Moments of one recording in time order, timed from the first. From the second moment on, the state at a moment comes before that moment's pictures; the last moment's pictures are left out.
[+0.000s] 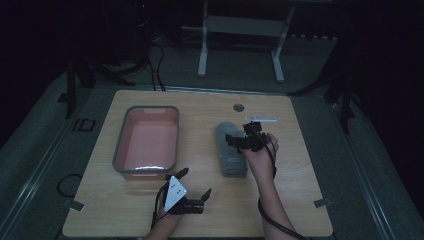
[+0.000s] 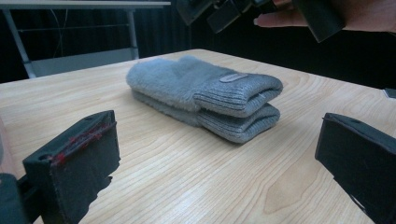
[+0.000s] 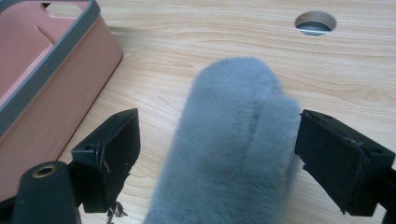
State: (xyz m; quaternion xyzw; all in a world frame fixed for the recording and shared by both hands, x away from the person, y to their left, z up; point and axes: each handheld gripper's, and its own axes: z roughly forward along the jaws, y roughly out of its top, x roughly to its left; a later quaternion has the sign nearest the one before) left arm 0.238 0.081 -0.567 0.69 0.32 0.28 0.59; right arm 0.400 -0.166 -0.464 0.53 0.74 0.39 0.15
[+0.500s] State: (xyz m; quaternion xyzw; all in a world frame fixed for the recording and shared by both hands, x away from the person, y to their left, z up) left arm 0.239 0.082 -0.567 0.69 0.32 0.27 0.59; right arm 0.402 -0.210 -0.471 0.47 0.78 0.38 0.15
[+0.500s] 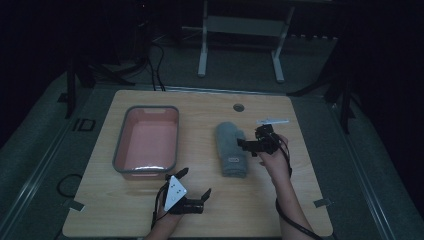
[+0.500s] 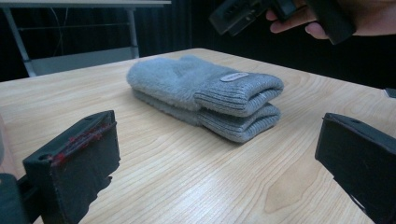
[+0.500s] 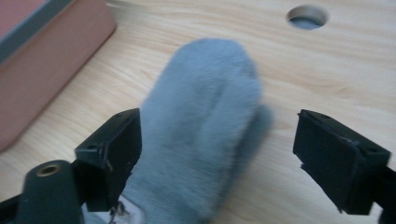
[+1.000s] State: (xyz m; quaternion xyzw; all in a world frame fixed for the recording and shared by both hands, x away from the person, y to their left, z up) left arm 0.243 0.077 -0.558 0.71 0.34 0.27 0.56; right arm 0.367 -0.237 -0.490 0.41 0.80 0.42 0.14
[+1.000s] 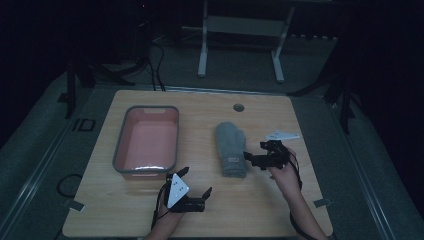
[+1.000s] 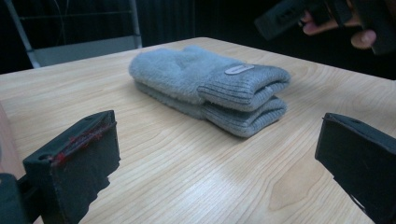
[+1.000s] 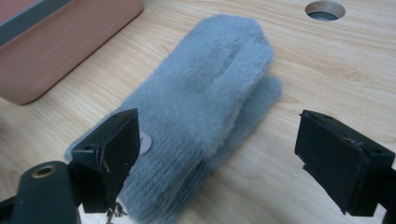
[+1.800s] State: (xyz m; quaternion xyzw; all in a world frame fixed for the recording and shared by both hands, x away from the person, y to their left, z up) left arm 0.319 0.039 -0.510 0.73 0.37 0.16 0.55; right arm 0.362 -0.245 -0.487 0.41 0.79 0.42 0.19
